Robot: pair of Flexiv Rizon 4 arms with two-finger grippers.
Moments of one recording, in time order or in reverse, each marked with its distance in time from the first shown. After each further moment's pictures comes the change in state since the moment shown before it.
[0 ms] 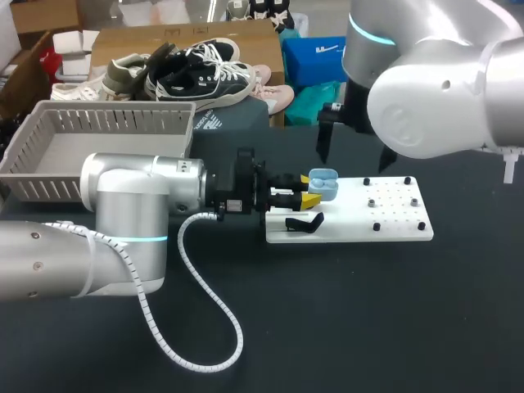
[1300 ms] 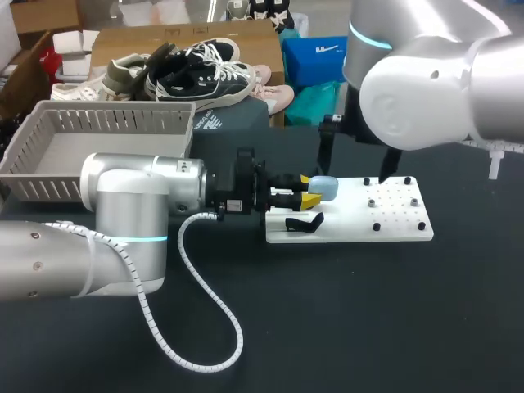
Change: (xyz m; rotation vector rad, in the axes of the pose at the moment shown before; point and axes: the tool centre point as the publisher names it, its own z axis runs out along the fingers) left arm 0.000 0.000 0.000 0.000 0.000 0.000; right arm 0.011 -0.005 0.019 0.008 0.095 -0.019
